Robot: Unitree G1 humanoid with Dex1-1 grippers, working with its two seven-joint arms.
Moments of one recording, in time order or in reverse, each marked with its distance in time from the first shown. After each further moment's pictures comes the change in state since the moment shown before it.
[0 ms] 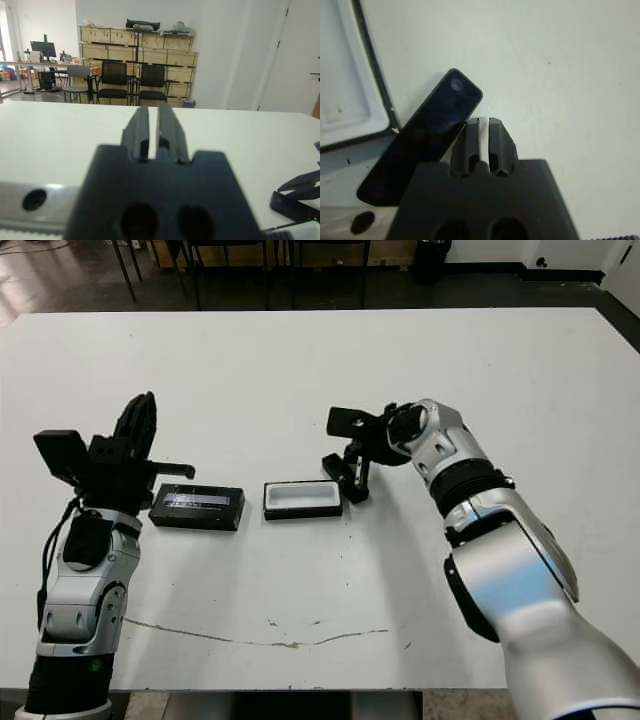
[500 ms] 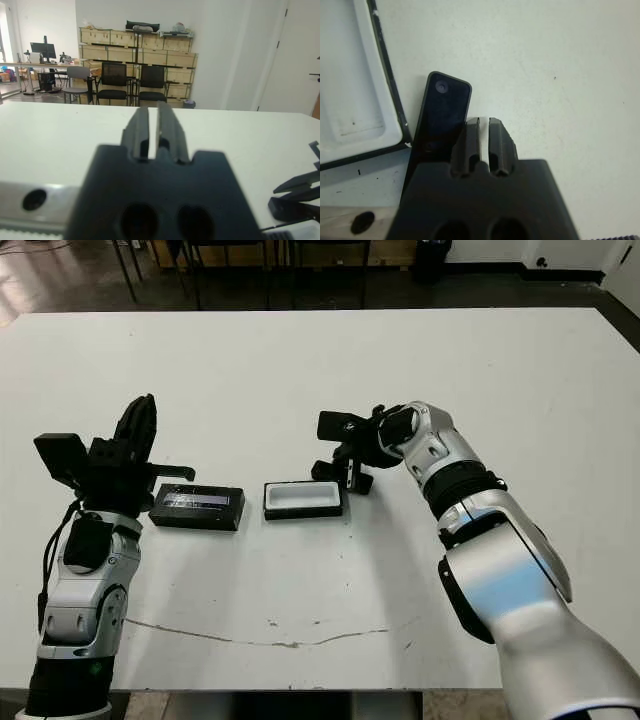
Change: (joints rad) left arm 0.009 -0.002 -0.005 0.002 0.004 -0.017 0.000; right arm 0.000 0.015 -0.001 0.005 0.003 -0.025 0.007
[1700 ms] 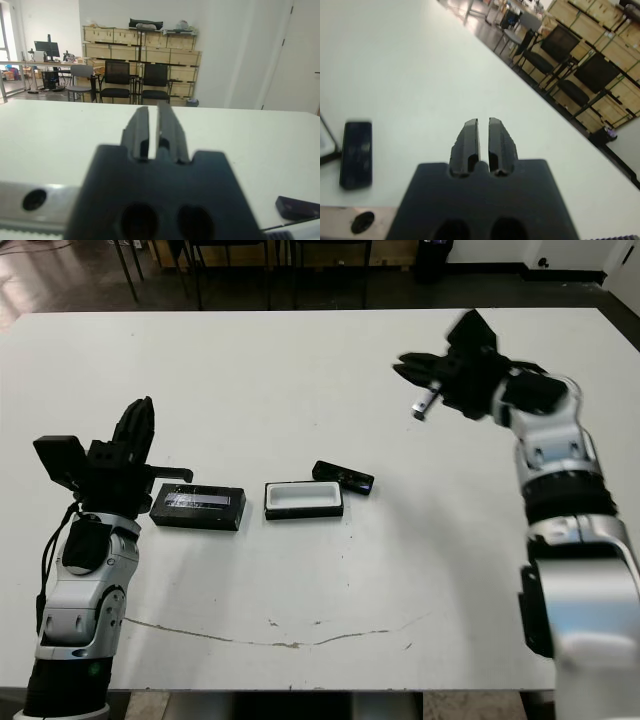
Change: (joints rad) left arm 0.002 0.017 0.021 0.009 -0.016 0.001 -0.012; right arm 0.263 -0.278 -0.430 -0.301 0.409 -0.113 -0.045
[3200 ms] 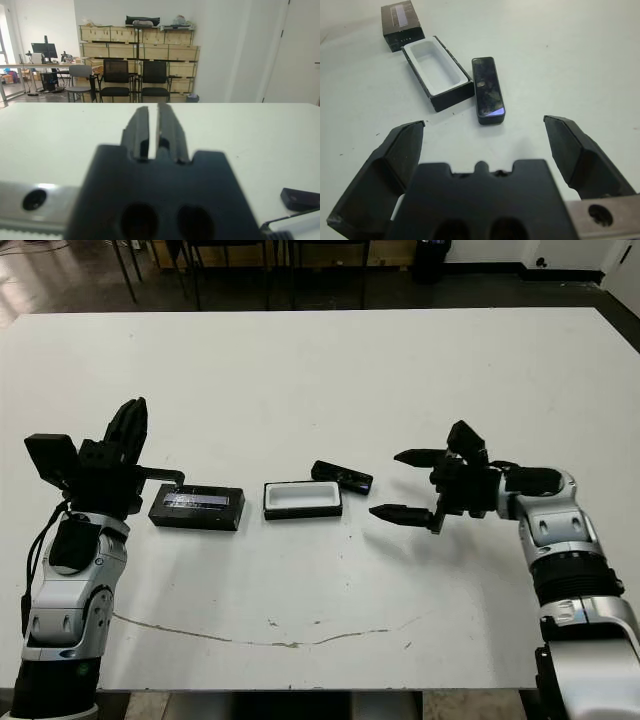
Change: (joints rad) left arm 0.006 0.029 0.005 -0.009 0.010 0.020 -0.016; right arm 0.213 0.023 0.075 -0.158 0.167 0.294 0.336
